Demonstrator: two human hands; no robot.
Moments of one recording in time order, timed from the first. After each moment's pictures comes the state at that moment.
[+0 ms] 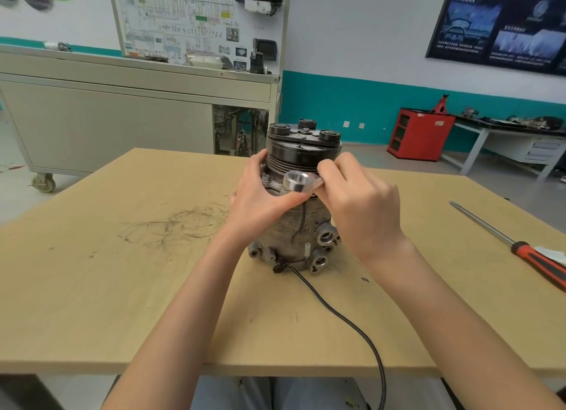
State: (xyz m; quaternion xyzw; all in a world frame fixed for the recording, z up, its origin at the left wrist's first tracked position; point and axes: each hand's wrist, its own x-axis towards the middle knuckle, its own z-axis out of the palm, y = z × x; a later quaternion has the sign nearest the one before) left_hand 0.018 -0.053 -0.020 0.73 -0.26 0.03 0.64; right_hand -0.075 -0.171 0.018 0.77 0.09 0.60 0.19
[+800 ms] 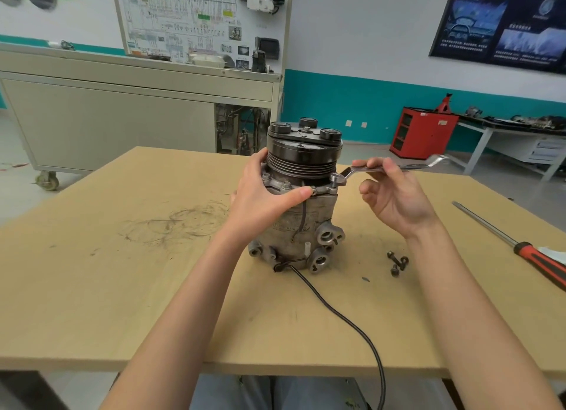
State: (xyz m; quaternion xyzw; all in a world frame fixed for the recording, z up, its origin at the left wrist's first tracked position) left_hand 0.019 -0.051 -0.022 0.76 -0.25 0.06 0.60; right_hand -0.044 -0.268 0.001 0.56 0.17 0.12 -0.80
